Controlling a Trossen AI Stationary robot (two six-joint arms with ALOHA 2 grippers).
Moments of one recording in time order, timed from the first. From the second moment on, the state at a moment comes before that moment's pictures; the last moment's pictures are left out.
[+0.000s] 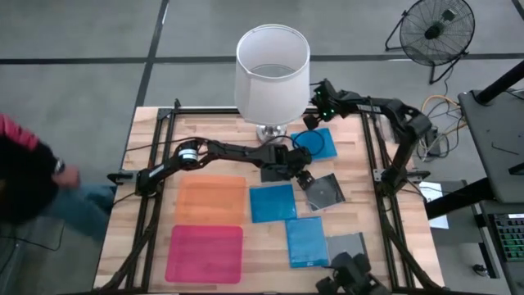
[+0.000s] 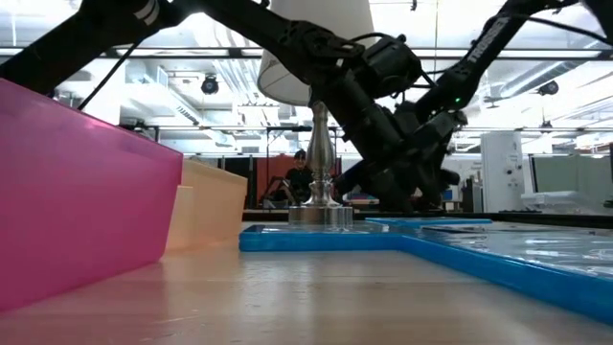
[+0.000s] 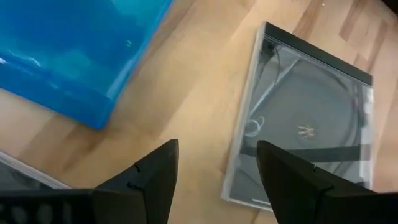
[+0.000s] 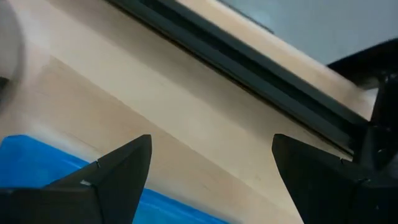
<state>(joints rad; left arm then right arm) 0.09 2.34 1.91 -0.41 -0.03 -0.56 -0.90 1.82 1.10 -0.42 0.00 0.12</state>
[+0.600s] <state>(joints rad) 0.09 2.34 1.91 -0.36 -0.03 -0.67 -0.91 1.85 1.05 -0.43 0.01 0.15</state>
